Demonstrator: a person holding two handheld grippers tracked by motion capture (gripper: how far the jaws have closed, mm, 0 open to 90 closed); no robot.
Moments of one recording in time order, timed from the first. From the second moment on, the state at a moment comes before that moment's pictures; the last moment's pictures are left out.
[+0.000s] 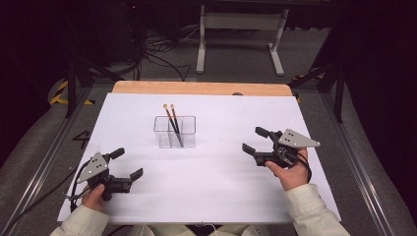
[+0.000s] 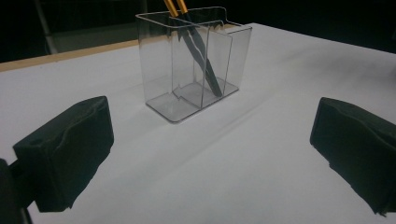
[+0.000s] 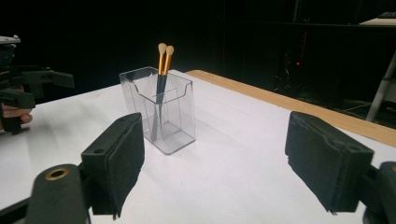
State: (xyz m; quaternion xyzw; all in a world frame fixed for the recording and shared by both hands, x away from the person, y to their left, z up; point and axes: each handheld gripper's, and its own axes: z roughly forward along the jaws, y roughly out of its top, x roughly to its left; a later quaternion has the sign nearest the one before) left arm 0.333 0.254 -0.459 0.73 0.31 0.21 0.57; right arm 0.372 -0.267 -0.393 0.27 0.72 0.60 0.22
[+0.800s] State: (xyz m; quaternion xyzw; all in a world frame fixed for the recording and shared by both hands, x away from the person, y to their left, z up) left arm 0.333 0.256 -0.459 0.72 0.31 0.21 0.59; right arm 0.357 -0.286 -0.428 0.29 0.71 0.60 0.23
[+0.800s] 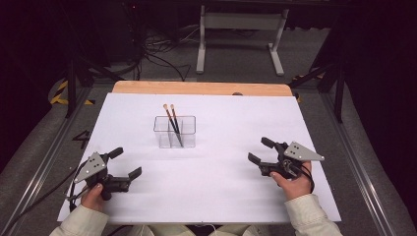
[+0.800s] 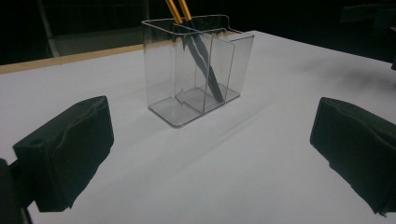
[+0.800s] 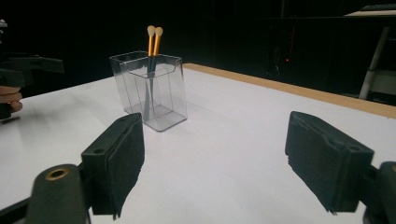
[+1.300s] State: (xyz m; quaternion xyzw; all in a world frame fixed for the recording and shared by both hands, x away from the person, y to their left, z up) left arm 0.337 0.258 -0.462 0.71 0.32 0.21 0.59; right arm 0.356 -0.285 -0.453 0.31 0.71 0.59 0.22
